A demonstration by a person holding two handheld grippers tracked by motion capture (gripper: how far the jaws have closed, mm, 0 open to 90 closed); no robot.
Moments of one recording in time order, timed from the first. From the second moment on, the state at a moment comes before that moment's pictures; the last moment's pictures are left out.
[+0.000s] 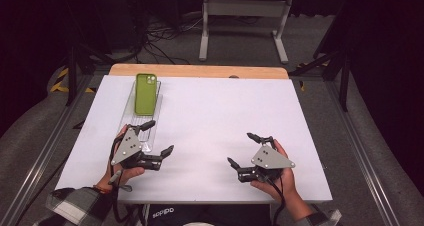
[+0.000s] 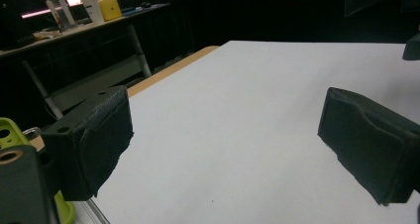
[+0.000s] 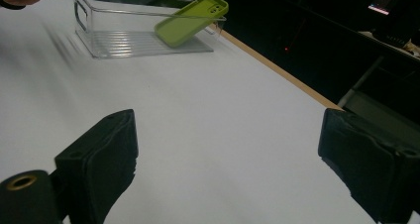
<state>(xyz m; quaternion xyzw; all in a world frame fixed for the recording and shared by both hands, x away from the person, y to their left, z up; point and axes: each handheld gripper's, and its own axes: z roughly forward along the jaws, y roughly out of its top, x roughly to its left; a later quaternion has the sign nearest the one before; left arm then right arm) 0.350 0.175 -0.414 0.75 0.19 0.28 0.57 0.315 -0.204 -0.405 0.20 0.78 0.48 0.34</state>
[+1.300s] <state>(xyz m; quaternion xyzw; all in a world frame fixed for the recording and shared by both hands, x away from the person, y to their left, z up) 0.338 0.202 -0.453 0.78 0.21 0.25 0.53 0.314 -0.203 -0.414 0.20 0.80 0.47 0.32</state>
